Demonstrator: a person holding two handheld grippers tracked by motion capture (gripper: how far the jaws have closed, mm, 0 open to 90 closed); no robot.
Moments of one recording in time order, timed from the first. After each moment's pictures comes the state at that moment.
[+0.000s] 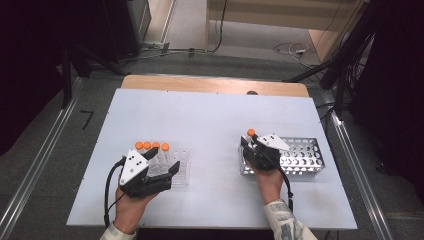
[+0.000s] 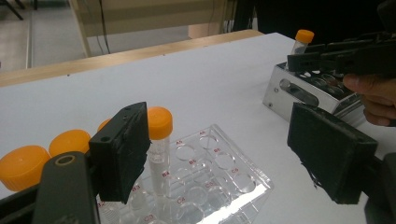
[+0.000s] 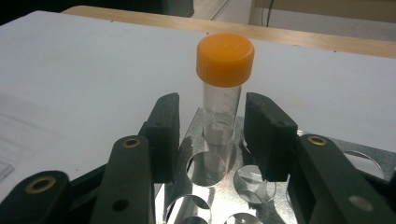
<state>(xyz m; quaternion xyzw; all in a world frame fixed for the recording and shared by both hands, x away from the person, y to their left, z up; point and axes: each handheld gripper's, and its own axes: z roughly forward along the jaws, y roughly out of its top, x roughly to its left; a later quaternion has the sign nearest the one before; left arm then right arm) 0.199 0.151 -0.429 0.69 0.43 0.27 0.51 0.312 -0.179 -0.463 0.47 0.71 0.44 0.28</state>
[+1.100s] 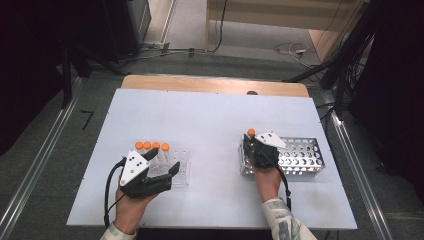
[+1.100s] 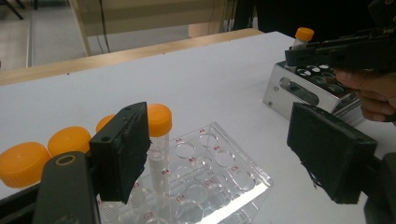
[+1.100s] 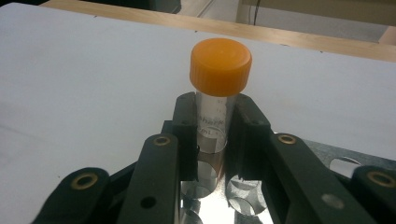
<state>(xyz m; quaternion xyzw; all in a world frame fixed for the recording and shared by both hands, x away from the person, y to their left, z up) 0.198 0.151 -0.430 0.69 0.43 0.27 0.51 0.316 -0.173 -0.461 0.48 0.71 0.42 0.30</state>
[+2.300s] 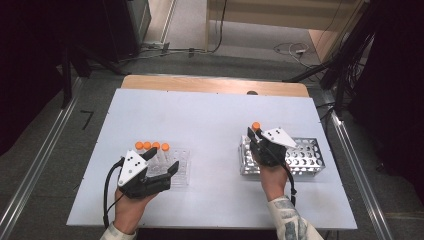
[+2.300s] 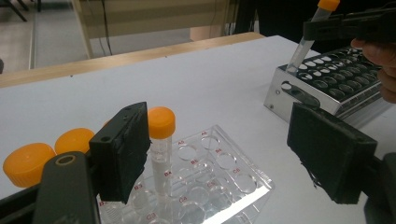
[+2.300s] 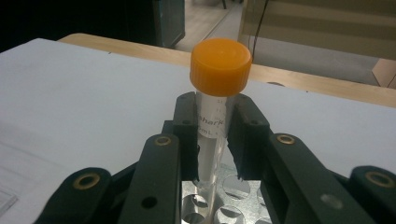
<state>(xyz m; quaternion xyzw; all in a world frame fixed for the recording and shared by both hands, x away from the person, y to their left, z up) 0.197 0.153 -0.429 0.69 0.43 0.28 0.51 0.305 -0.180 -0.426 0.45 0.70 0.45 0.32</state>
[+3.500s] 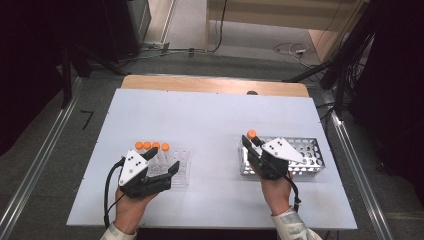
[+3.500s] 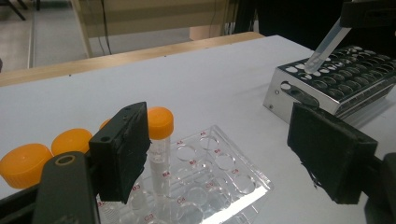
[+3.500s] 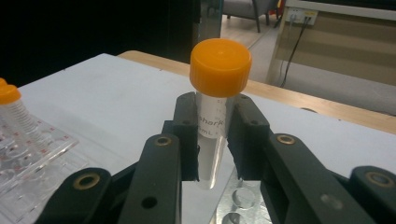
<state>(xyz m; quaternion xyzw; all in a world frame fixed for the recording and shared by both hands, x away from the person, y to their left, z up) 0.198 0.151 -0.429 0.69 0.43 0.27 0.51 0.263 -0.175 -0.406 0.38 0.71 0.50 0.30</state>
